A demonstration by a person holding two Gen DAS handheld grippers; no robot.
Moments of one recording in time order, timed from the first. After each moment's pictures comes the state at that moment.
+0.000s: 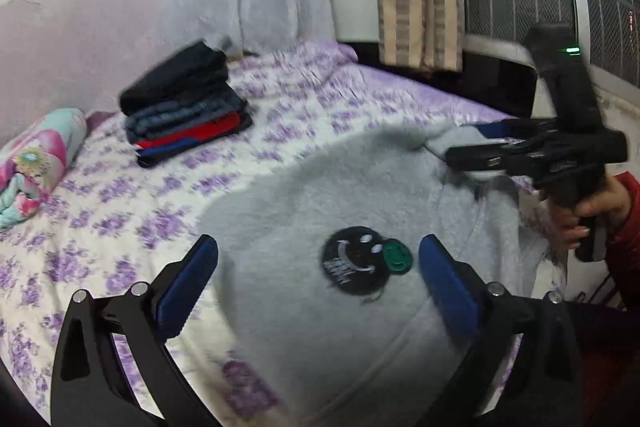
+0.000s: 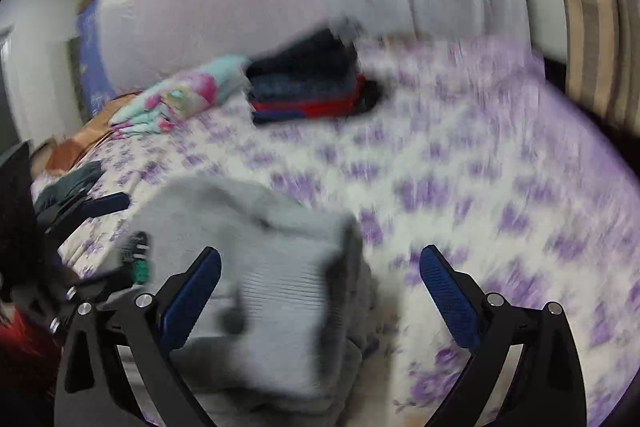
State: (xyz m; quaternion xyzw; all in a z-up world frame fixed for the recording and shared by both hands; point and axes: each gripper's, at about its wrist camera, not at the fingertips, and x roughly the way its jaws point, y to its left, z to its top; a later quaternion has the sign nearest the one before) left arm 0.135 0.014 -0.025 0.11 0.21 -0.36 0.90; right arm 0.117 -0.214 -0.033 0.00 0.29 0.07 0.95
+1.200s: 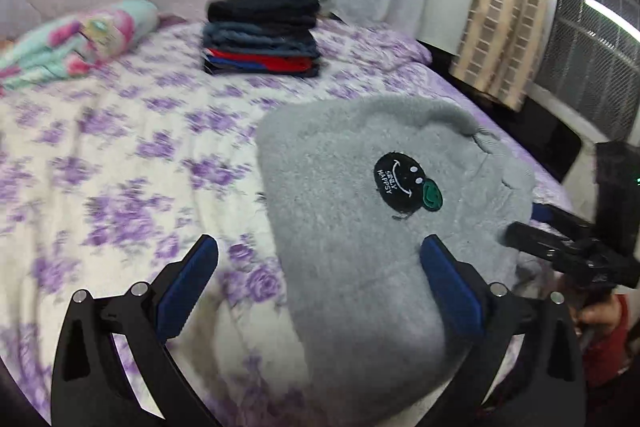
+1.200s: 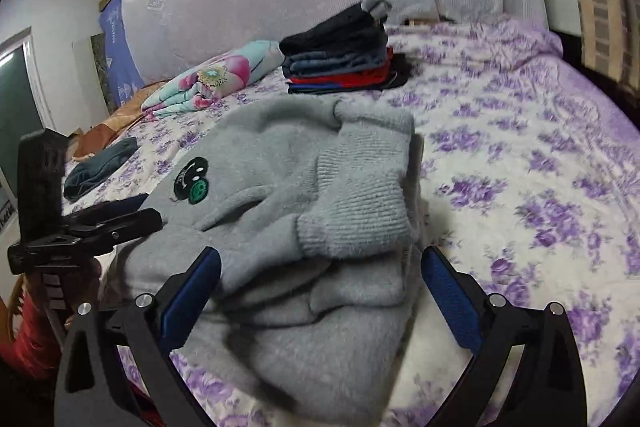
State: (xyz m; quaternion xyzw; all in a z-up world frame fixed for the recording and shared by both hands) left arm 0.109 0.043 -0.052 -0.03 0.30 -0.24 0.92; right arm 0.074 -0.206 -0.072 0.03 0.32 0.10 0.94
